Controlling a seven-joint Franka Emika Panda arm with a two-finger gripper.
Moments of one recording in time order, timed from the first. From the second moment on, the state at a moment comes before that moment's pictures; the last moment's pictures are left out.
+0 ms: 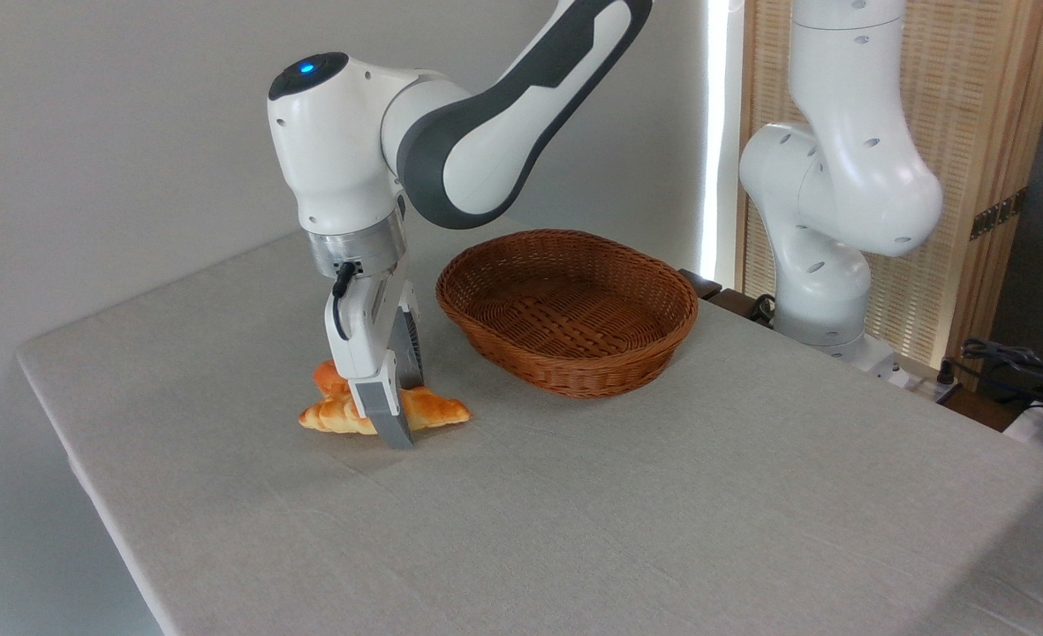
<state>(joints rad) -0.17 0.04 -0.11 -2.07 -0.05 2.09 1.25</state>
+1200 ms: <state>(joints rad) -0.18 0.04 -0.11 -2.07 -0.05 2.09 1.25</state>
